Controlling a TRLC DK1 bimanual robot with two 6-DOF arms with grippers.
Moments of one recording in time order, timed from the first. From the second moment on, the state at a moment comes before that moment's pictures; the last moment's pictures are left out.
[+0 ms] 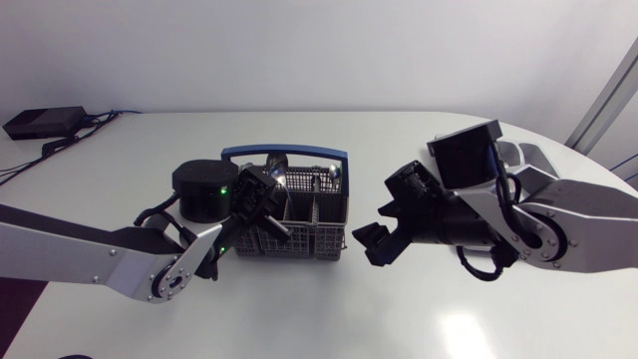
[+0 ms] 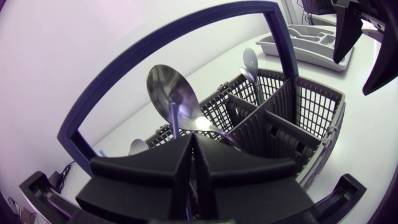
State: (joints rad) left arm -0.62 1.68 0.61 0.71 -0.28 0.39; right arm 0.53 1.35 0.69 -0.12 -0.15 -0.16
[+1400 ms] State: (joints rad) left arm -0.65 1.67 0.58 0.80 -0.40 0.39; right arm 0.53 1.37 0.68 -0.10 -0.15 -0.16
